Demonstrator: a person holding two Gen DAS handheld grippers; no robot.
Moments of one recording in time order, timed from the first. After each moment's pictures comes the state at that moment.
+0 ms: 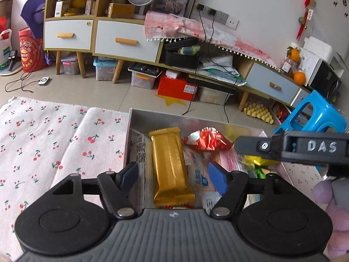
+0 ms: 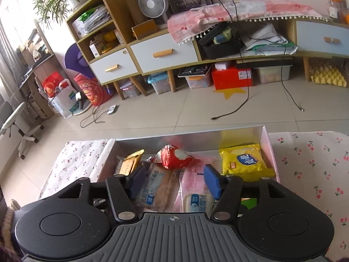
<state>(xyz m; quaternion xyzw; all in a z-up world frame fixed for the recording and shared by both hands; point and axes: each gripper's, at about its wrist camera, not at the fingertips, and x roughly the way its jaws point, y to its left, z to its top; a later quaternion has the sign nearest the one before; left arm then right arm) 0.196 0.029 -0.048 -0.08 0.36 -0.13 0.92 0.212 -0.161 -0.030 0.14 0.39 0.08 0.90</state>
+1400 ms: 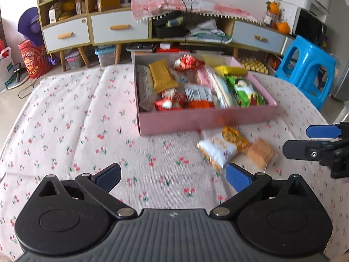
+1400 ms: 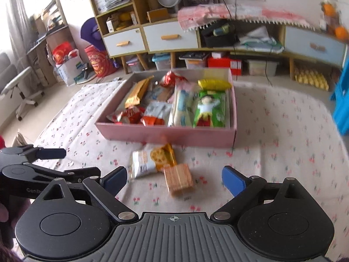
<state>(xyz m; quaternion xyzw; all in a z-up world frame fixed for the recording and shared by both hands) 0.067 0.024 -0.052 0.03 0.41 -0.14 0.90 0.028 -0.164 -0.032 0.07 0.41 0.08 0.90</state>
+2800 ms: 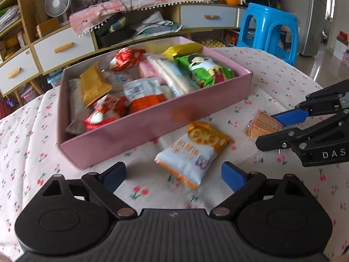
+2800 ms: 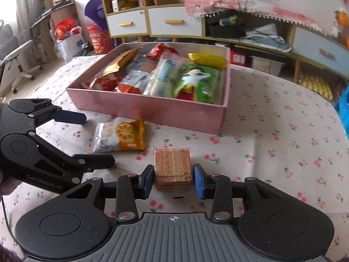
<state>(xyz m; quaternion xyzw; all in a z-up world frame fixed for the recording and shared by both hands) 0.095 -0.024 -0.089 0.14 0.38 -0.26 0.88 0.047 -0.185 -0.086 0.00 0.42 0.10 0.90</state>
